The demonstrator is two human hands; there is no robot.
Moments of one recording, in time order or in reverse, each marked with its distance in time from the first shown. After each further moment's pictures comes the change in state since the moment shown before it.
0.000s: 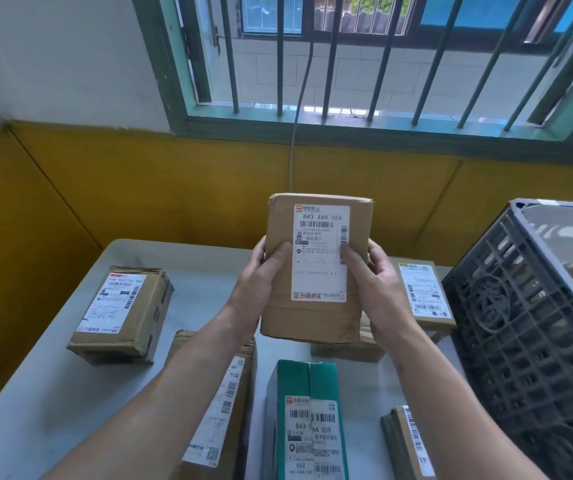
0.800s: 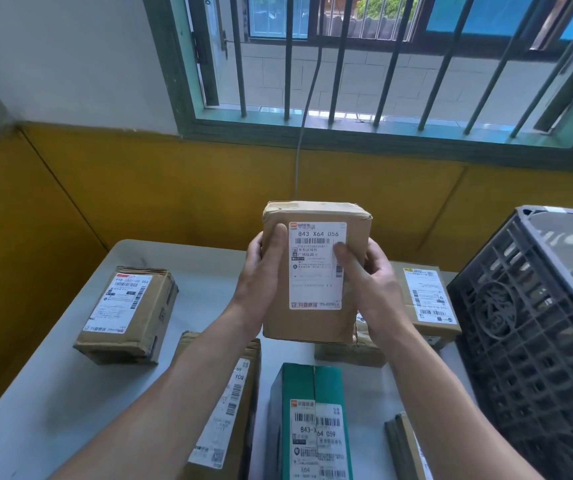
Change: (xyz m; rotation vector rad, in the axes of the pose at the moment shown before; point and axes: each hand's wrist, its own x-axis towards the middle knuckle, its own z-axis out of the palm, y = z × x) left_hand -0.001 0.011 0.003 0.053 0.133 0.058; right_hand -0.002 -0.007 0.018 -0.110 0.058 -0.059
